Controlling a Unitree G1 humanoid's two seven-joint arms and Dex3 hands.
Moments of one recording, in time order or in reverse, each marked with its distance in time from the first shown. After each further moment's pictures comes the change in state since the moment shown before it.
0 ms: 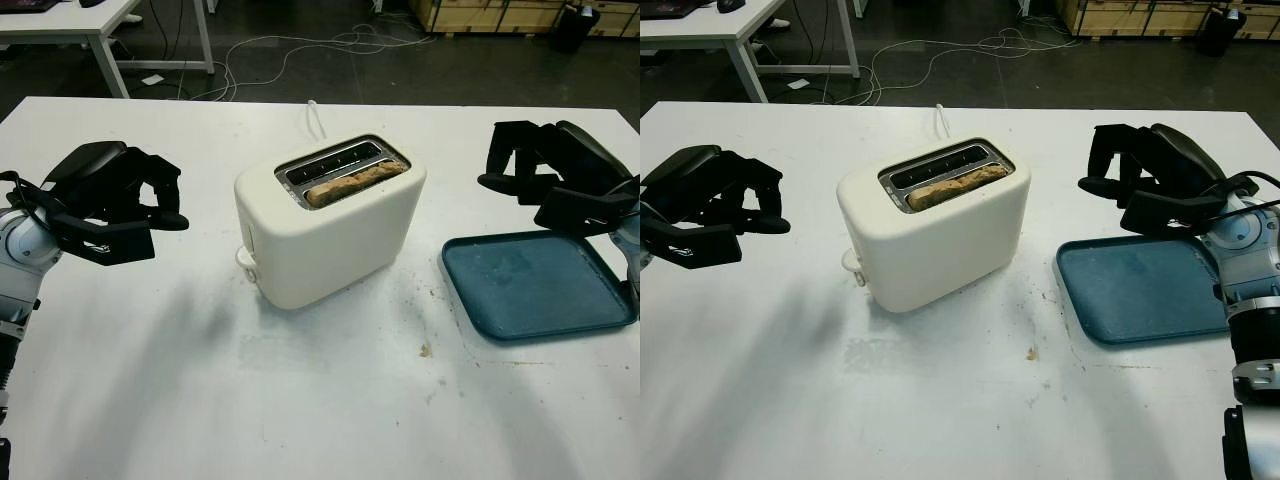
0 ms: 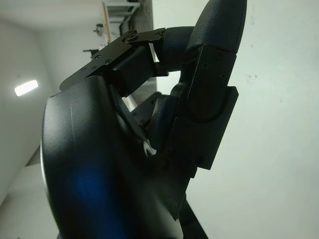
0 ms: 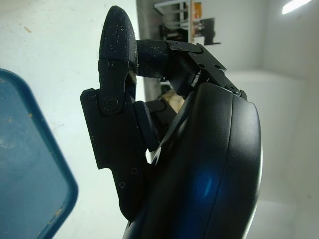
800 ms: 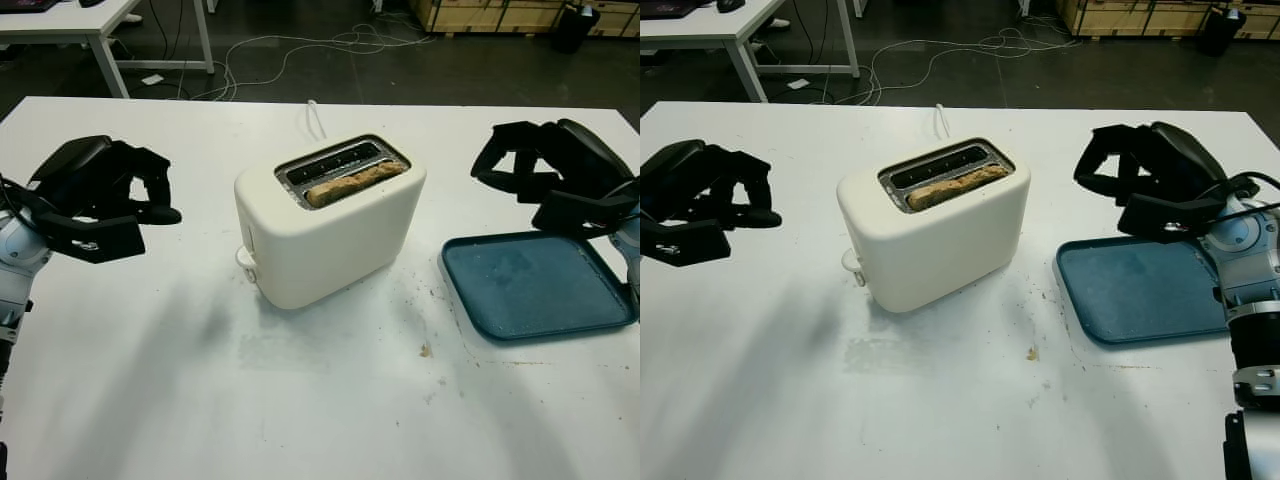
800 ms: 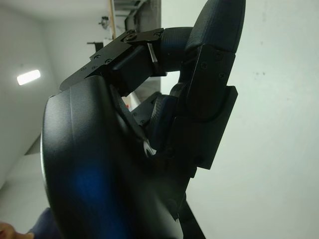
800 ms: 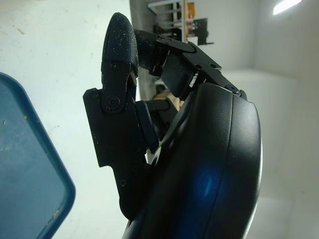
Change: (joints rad) left arm 0.024 -0.001 0.048 -0.031 -0.028 0.027 0.004; right arm 0.023 0.000 -0.014 -0.017 0.017 0.008 -0.008
